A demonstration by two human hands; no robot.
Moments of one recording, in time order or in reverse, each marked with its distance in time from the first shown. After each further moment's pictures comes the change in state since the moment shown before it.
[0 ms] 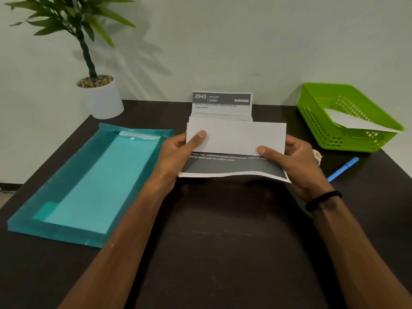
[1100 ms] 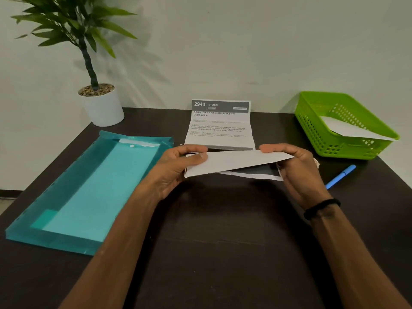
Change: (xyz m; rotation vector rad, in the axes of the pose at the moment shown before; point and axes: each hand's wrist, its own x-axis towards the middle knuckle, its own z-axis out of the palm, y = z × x) left_hand 0.002 0.005 -0.009 -0.195 -0.167 -0.189; right_hand 0.006 0.000 0.000 0.036 0.097 -0.003
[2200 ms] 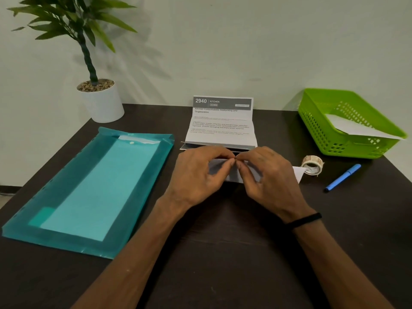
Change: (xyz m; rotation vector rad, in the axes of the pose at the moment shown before) left_hand -0.010 -0.020 0.031 1.077 0.067 0.989; right_hand -0.022 0.016 0.032 -1.052 -0.142 -0.884
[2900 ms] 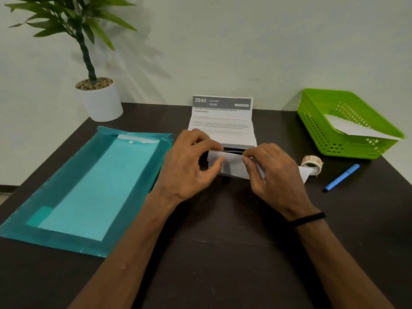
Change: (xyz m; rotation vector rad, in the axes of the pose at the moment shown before) left_hand 0.001 -0.020 -0.009 0.168 0.047 0.010; right_hand -0.001 0.008 -0.004 -0.071 -0.030 0.040
